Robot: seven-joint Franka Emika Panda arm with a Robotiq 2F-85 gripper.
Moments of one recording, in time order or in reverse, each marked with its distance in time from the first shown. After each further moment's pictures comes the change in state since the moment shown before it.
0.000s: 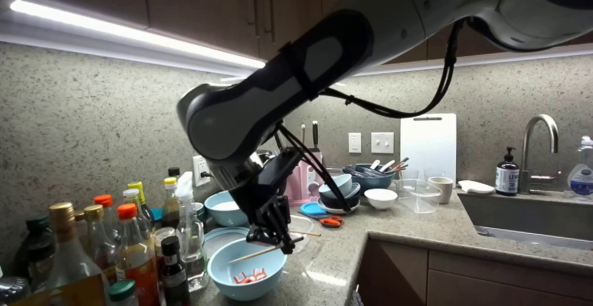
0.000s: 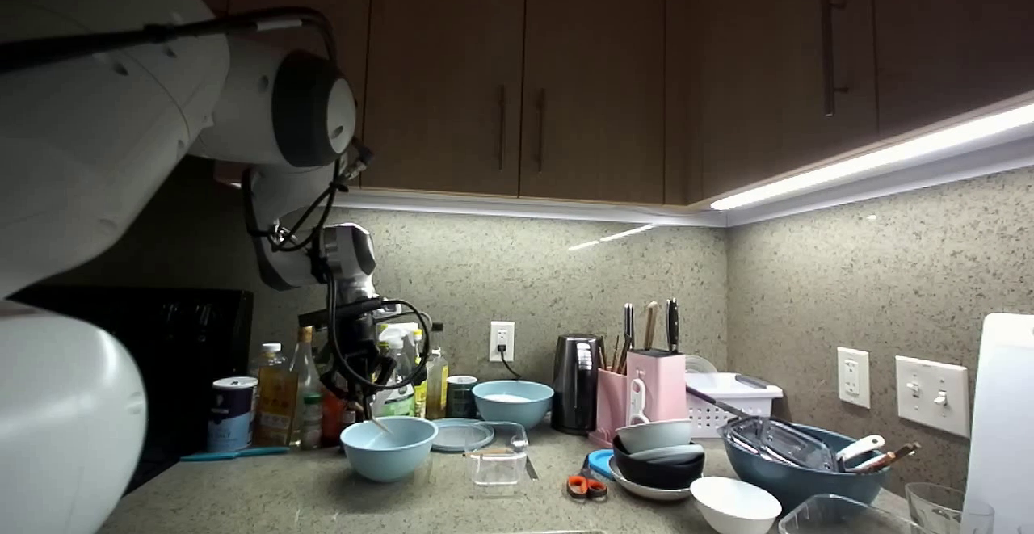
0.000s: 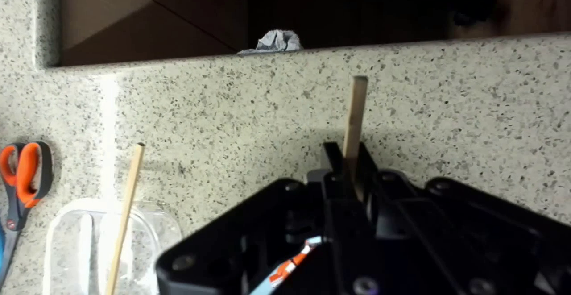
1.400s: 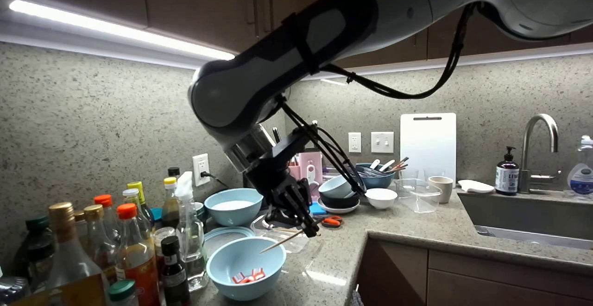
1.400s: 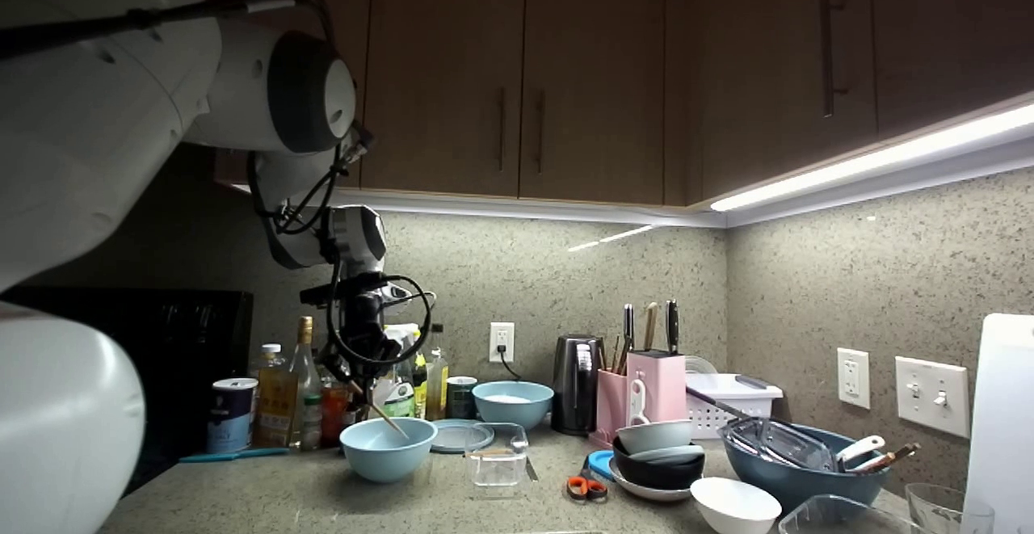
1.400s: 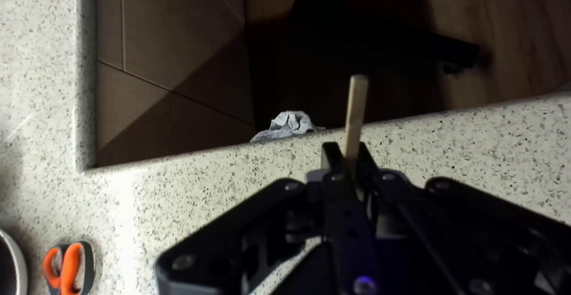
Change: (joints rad) arm -0.010 -0.050 -0.025 0.019 0.066 -0.216 0.062
